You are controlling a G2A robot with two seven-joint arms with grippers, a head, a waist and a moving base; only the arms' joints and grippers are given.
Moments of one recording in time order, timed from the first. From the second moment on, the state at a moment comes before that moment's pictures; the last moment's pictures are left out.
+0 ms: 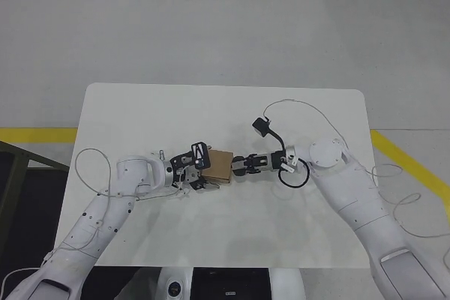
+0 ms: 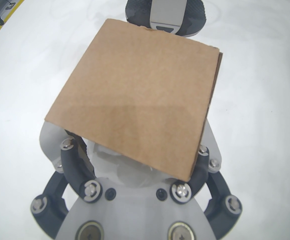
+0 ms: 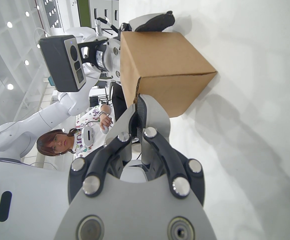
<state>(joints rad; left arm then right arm) 1.00 -1.07 -1.01 -1.38 1.46 -0.86 -0.04 -0.74 -1.24 0.91 -1.06 0.23 -0.29 1.20</state>
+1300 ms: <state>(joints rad) 1.03 -0.99 -1.39 -1.50 1.14 -0.74 -0.18 -0.76 -1.14 1.19 -1.10 0.11 -0.82 1.00</state>
